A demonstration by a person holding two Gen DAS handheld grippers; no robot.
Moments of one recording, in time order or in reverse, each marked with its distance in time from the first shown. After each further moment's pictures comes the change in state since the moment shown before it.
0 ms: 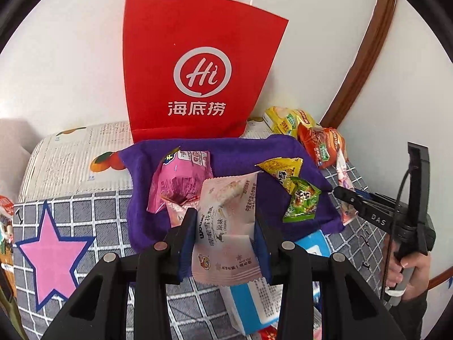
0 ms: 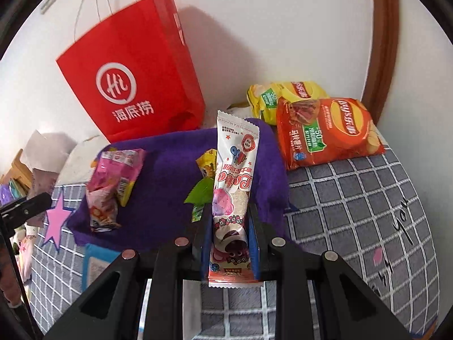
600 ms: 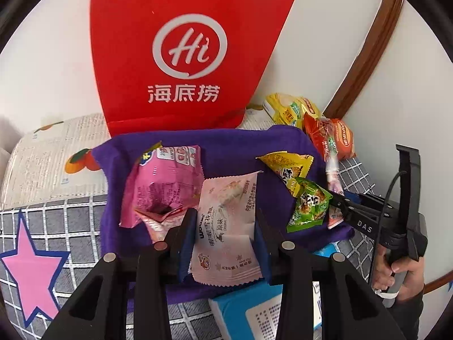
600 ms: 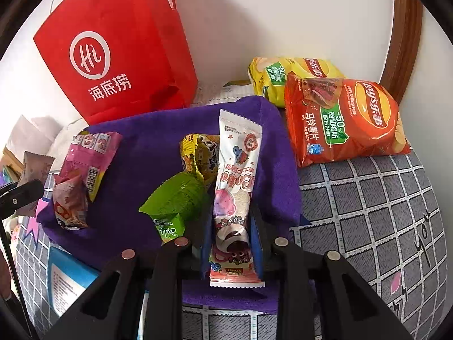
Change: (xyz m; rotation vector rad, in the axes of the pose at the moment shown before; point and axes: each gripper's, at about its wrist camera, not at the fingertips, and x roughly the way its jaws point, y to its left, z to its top) left arm 0.056 -0.007 0.010 0.002 0.060 -0.021; right arm 0.055 -0.007 0.004 -0.031 0.069 -0.020
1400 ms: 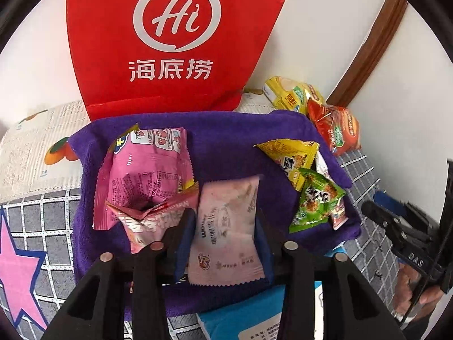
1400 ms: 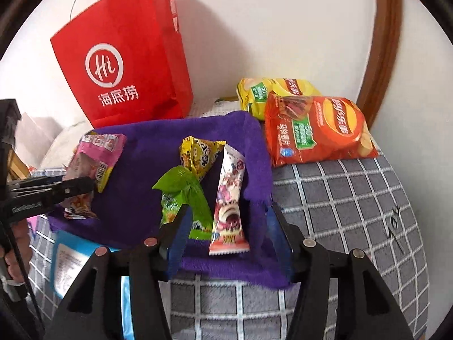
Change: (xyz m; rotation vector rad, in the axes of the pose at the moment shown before) left arm 0.031 -0.004 -0.001 -0.016 0.047 -0.023; right arm -0.061 0.000 -0.024 0.020 -0.088 -0.044
